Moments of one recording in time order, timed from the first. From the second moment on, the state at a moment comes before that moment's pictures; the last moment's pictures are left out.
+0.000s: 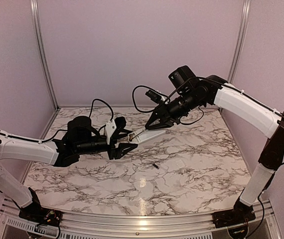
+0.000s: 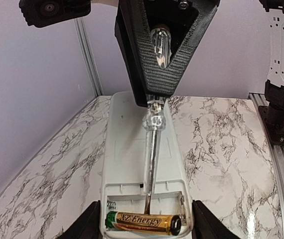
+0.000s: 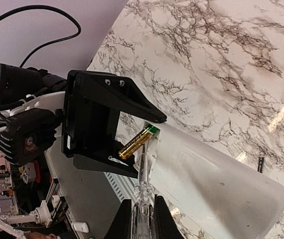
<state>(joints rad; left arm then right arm) -0.87 1.47 0.74 0.59 0.33 0.20 0.74 1.72 1.77 -0.96 -0.67 0.36</state>
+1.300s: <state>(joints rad) -0.87 1.45 0.70 0.59 0.12 0.11 0.72 1.78 1.96 -0.99 -0.40 0.38</state>
